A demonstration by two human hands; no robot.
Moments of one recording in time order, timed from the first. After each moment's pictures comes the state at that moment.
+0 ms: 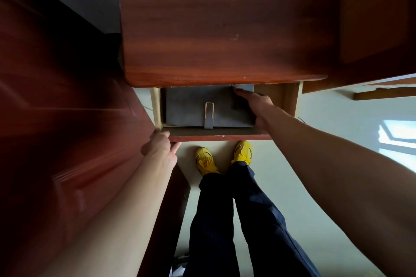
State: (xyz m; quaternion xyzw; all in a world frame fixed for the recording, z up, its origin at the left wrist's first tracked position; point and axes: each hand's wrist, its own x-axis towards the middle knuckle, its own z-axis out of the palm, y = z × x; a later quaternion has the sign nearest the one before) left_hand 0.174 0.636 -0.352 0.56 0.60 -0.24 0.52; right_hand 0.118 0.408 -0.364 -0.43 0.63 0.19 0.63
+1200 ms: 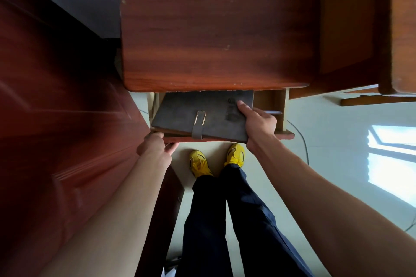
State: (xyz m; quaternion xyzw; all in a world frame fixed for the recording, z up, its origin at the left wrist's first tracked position) left_hand 0.176 0.637 -0.338 0.52 0.61 -0.26 0.53; right_hand 0.088 0.438 -0.315 -0.37 0.67 -0.01 0.64
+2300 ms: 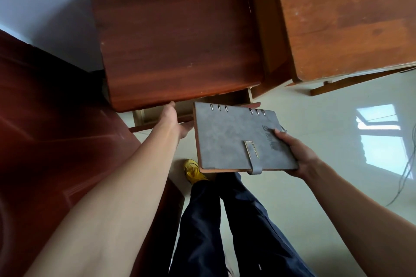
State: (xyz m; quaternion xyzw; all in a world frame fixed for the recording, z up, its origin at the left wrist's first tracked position) left_hand 0.192 0.519 -0.263 0.51 0.51 -0.42 0.55; right_hand -0.072 0.358 -0.253 -0.21 0.60 0.10 0.77
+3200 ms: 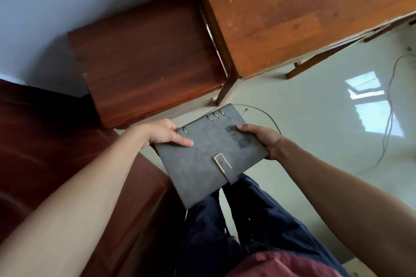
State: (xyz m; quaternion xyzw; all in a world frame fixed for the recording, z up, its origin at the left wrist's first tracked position) left_hand 0.182 0.523 -0.163 0.68 -0.18 -0.70 0.08; right_hand -0.075 0.365 -0.192 -0.24 0.56 0.18 0.77
